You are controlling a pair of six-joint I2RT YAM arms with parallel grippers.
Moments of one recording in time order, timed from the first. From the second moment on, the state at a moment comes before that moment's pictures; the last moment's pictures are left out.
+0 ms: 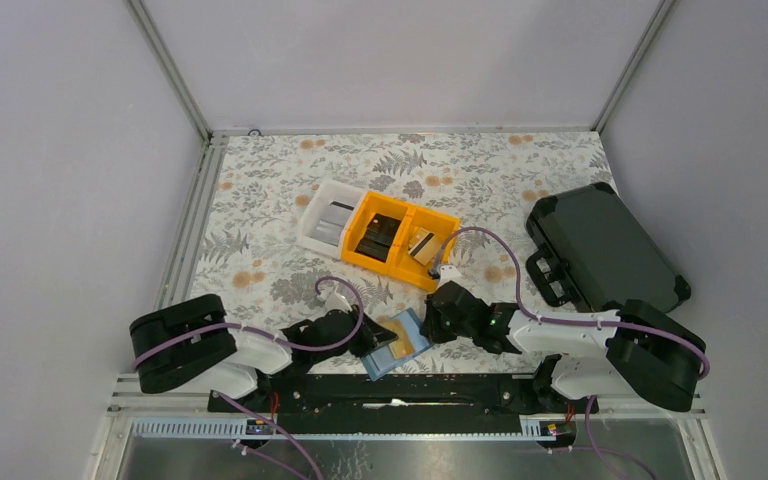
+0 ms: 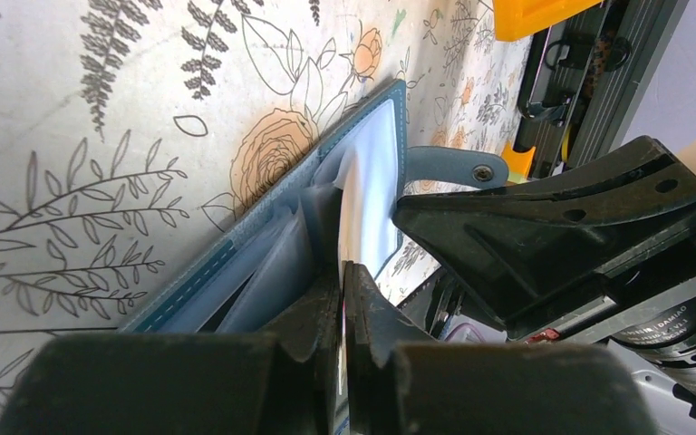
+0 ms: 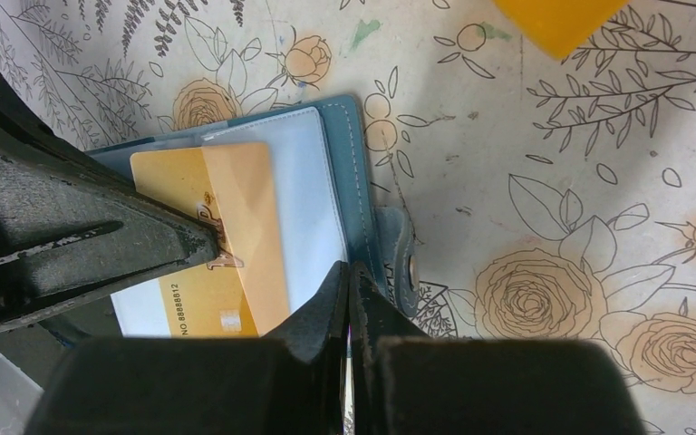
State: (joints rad) left arm -1.12 1.37 0.13 0.68 -0.13 -1.52; right arm 1.03 1.27 0.43 0.00 0.09 0.76
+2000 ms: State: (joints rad) left arm -1.18 1.23 0.48 -0.12 -0.12 -1.39; right arm 1.03 1.25 0.43 -0.04 0.09 0.74
